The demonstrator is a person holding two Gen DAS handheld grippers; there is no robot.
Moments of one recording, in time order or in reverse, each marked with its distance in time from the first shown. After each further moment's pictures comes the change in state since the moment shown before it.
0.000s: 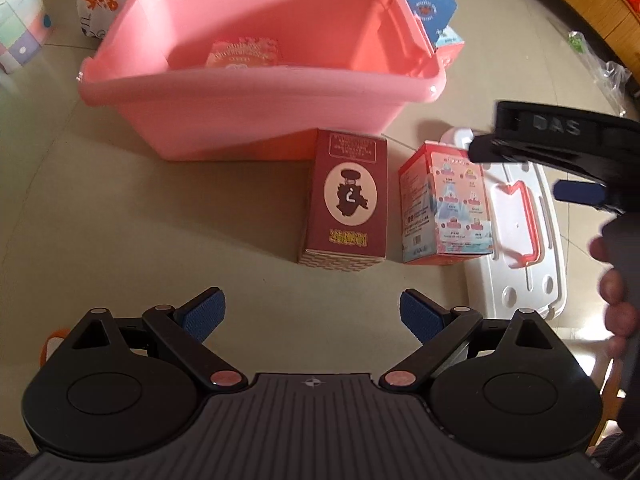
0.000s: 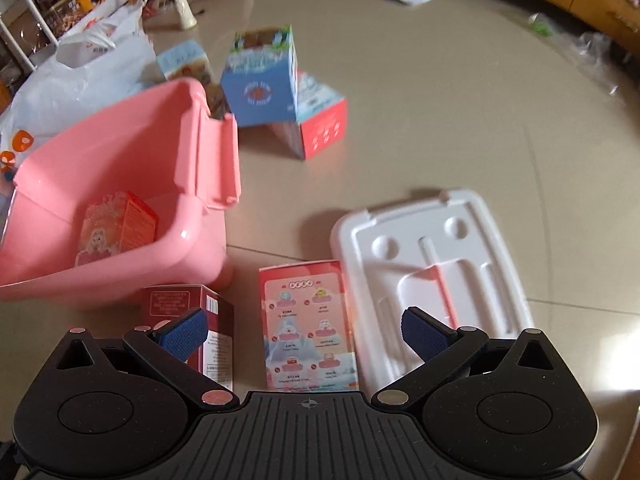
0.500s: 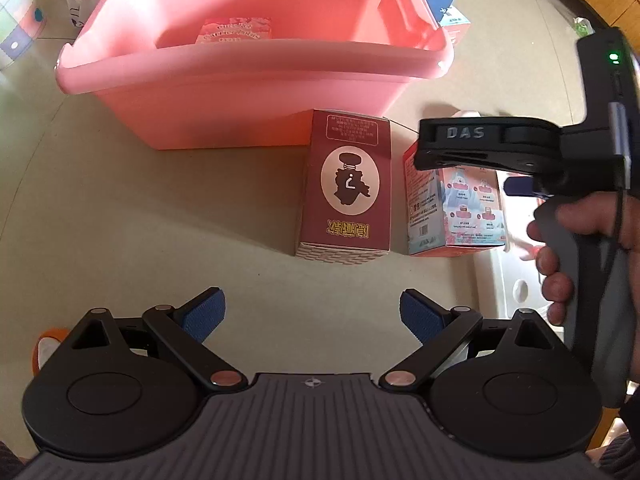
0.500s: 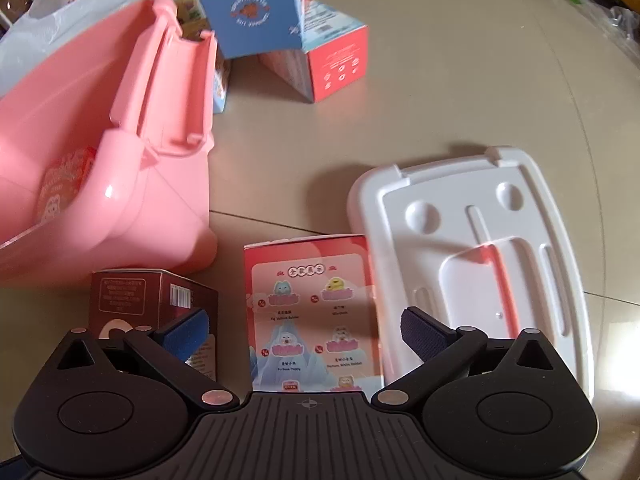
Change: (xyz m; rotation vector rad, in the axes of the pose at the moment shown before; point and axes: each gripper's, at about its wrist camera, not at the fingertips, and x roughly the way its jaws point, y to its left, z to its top) left arm 0.019 -0.005 0.001 0.005 0.033 0.018; right arm 0.079 0.004 -0.004 -0.025 0.113 0.012
